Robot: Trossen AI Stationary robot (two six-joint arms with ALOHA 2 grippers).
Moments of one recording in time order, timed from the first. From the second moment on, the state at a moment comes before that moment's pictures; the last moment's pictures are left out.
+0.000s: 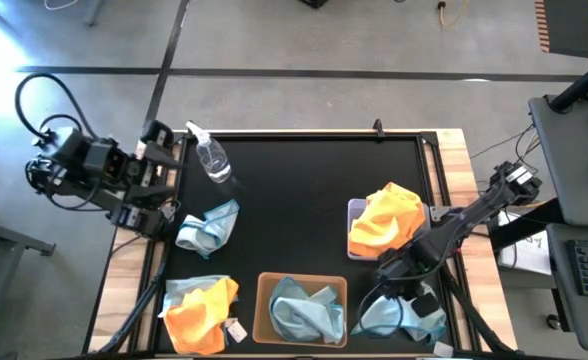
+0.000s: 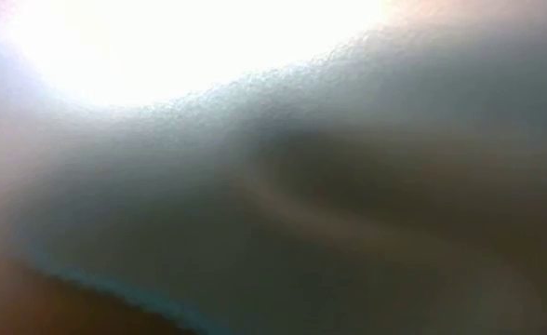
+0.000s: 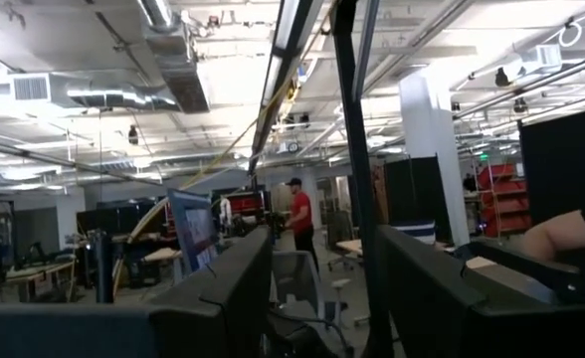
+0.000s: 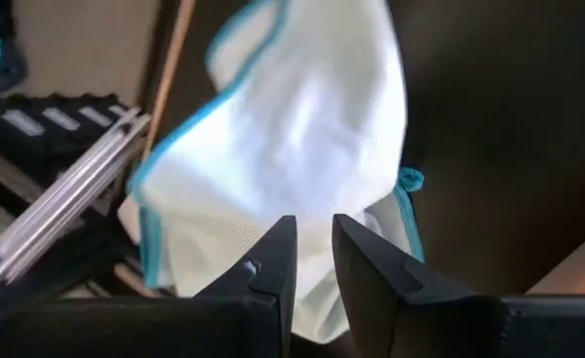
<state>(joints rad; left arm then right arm) -0.33 0.87 1.31 -0.01 -0.09 0.15 0.59 1.45 1.03 -0.95 -0.41 0.19</state>
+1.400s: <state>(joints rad) -0.33 0.98 1.31 0.08 -0.09 0.13 0.59 1.59 1.18 -0.94 -0.34 0.55</state>
